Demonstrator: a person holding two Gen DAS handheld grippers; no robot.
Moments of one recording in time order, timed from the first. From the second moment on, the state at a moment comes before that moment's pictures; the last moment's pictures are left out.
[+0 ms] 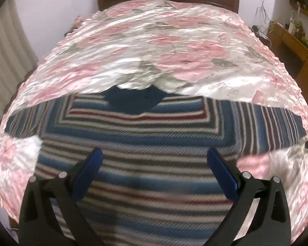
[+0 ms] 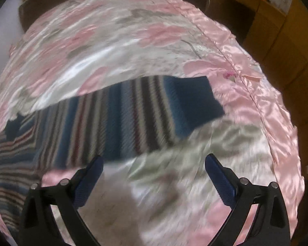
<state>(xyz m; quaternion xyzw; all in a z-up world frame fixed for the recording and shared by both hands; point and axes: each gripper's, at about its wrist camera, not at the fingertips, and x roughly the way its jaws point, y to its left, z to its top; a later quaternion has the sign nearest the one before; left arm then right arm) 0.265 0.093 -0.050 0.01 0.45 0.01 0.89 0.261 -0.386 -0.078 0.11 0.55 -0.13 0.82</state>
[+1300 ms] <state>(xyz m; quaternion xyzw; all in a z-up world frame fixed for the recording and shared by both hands) 0.372 0.121 -0.091 0.04 0.49 0.07 0.87 0.340 -0.334 -0.094 0.08 0.55 -0.04 0.83</state>
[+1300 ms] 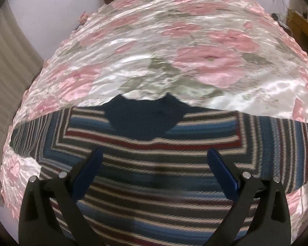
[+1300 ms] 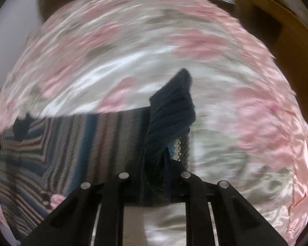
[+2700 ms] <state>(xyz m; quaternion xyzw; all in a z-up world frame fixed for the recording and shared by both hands) 0.387 -0.007 -0.172 -0.12 0.62 -0.13 0.76 0.272 -0.307 -0.110 0.16 0.53 0.08 0.83</state>
